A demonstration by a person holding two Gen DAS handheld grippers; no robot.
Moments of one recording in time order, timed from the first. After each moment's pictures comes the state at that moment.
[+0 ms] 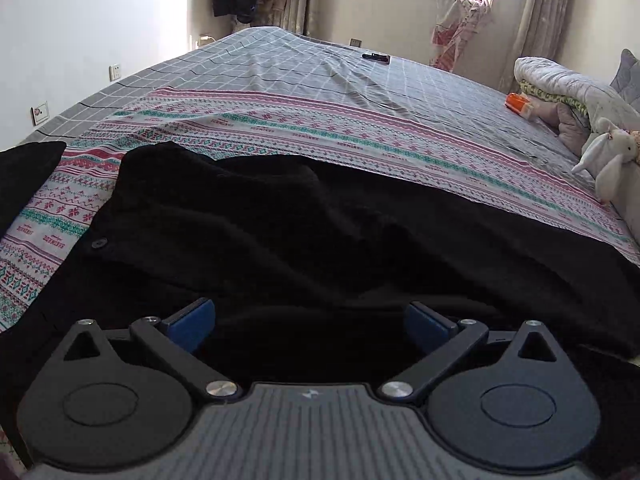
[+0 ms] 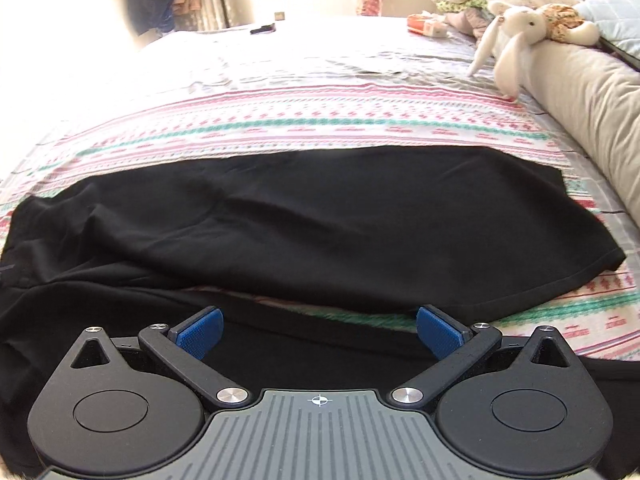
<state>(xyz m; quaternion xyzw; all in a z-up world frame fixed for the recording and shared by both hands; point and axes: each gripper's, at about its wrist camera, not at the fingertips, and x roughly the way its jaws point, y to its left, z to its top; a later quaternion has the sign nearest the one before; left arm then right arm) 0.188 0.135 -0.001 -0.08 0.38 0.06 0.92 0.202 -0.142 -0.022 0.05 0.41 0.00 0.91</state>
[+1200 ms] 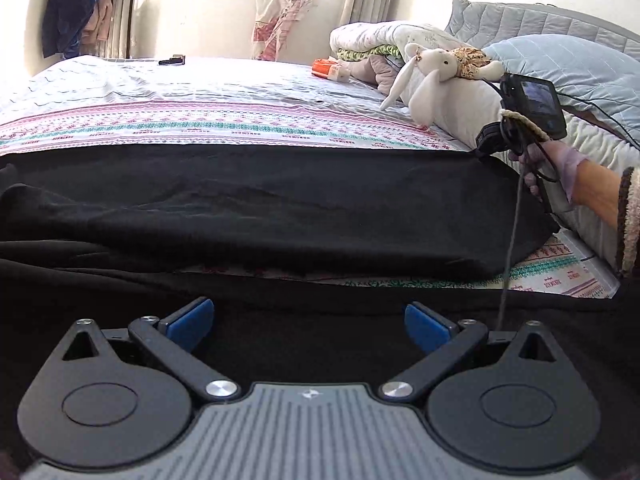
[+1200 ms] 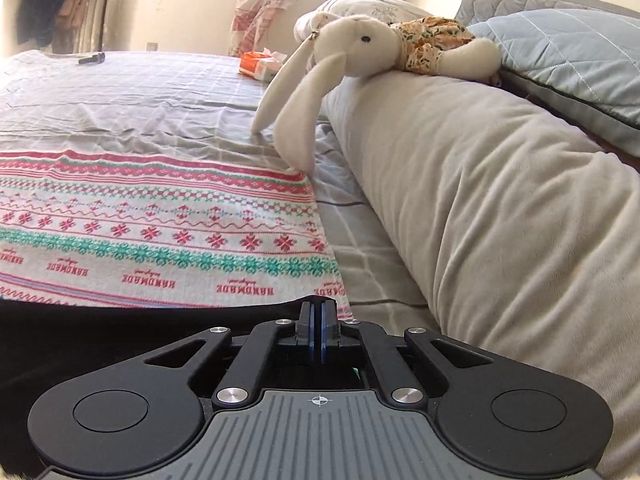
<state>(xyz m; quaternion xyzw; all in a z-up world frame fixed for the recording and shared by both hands) 0.195 -0.073 -0.073 -0.03 0.33 -0.17 0.93 0.409 -0.412 -0.082 -0.07 0.33 -0.18 0.92</state>
